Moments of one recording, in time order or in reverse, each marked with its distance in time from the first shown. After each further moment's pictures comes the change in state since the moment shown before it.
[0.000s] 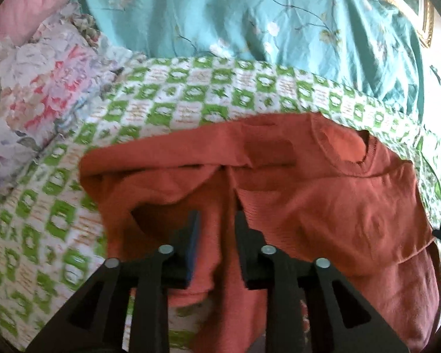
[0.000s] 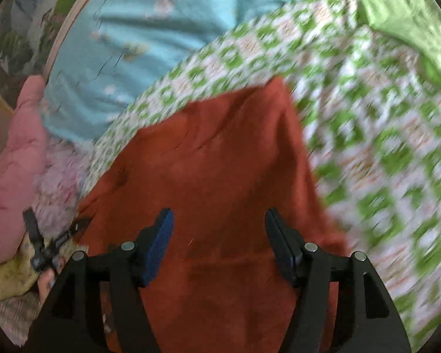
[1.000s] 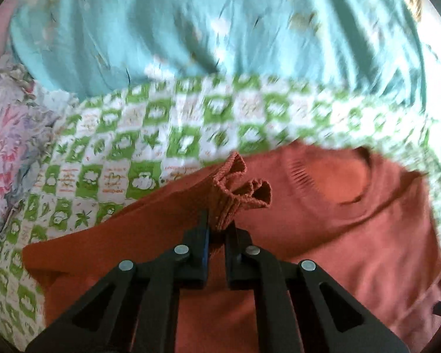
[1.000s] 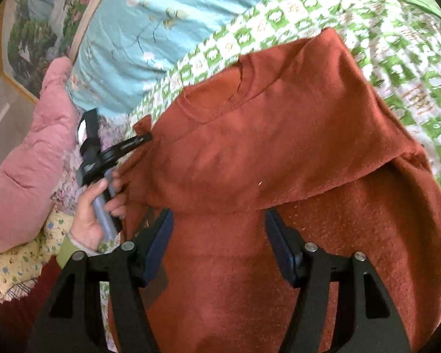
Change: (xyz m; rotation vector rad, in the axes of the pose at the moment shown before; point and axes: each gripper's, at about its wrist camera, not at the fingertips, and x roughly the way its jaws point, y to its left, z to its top) left arm 0.055 -0.072 0.068 0.119 -0.033 -0.038; right arm 0.008 0.040 -0.050 0.008 0.040 0.136
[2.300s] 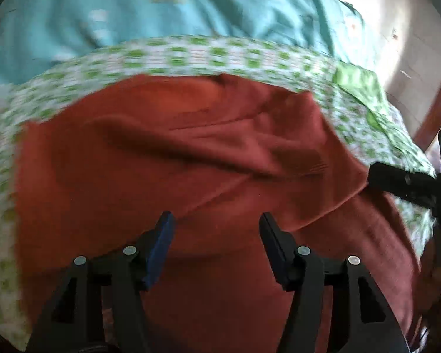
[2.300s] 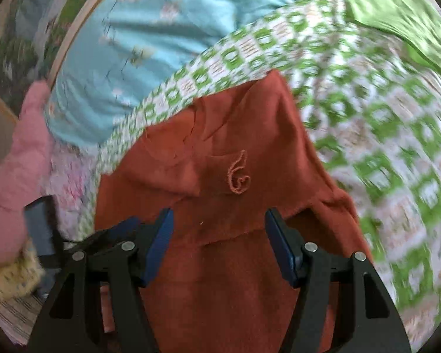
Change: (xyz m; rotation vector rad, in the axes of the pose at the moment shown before) left arm -0.061 -0.114 -0.113 0.127 0.080 -0.223; right arm -0.026 -0.032 0.023 -0.015 -0.106 -0.146
